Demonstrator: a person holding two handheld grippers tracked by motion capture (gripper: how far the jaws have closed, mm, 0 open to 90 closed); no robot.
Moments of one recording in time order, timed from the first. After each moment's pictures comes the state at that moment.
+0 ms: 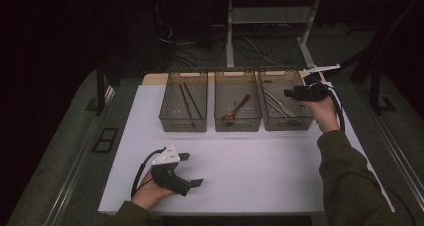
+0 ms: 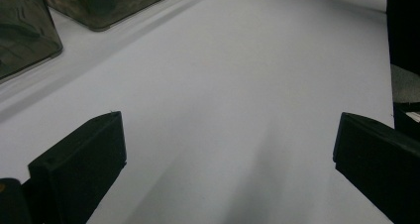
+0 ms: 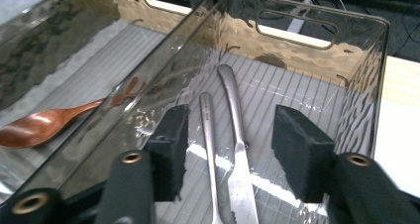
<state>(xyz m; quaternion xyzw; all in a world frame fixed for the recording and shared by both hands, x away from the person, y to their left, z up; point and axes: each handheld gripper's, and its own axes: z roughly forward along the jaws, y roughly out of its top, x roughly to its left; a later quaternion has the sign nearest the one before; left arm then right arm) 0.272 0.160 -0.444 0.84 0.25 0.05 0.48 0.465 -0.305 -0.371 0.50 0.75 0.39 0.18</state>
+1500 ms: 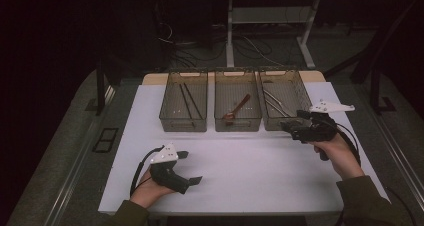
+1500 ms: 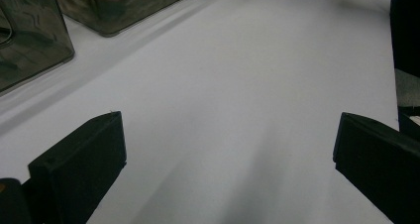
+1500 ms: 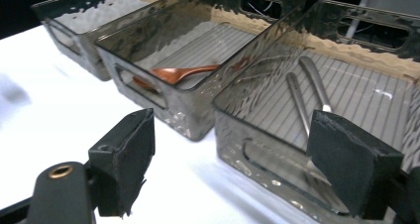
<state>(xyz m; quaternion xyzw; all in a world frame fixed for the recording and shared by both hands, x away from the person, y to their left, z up) 0.275 0.164 -0.442 0.83 0.25 0.06 0.49 0.340 -0.288 -0.380 0.41 0.76 0.47 0.19</state>
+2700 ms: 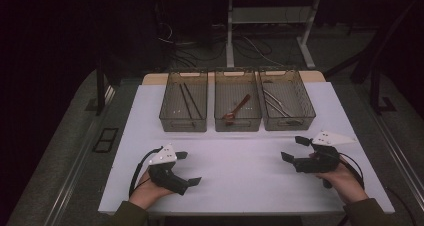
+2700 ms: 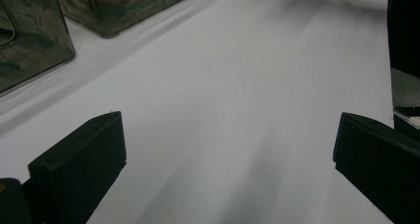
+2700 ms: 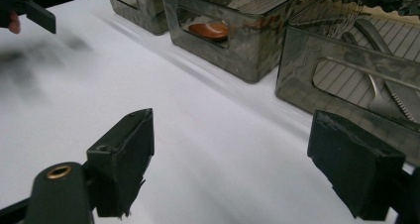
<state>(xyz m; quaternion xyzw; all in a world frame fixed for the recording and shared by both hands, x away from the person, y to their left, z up) 0.271 0.166 -0.441 0.83 0.25 0.06 0.49 0.279 -0.291 -0.420 0.37 0.78 0.48 0.16</state>
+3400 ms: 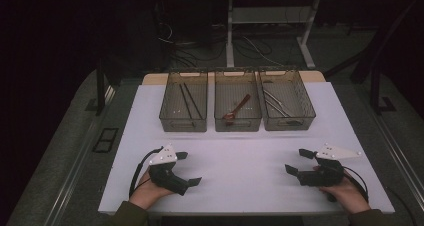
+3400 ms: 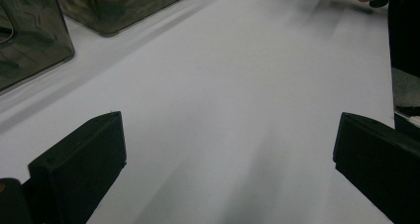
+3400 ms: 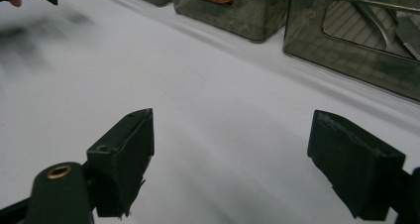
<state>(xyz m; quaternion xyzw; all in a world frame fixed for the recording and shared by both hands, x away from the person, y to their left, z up) 0.271 0.165 -0.441 0.83 0.25 0.06 0.49 0.255 -0.301 -0.444 0.38 0.78 0.47 0.15</state>
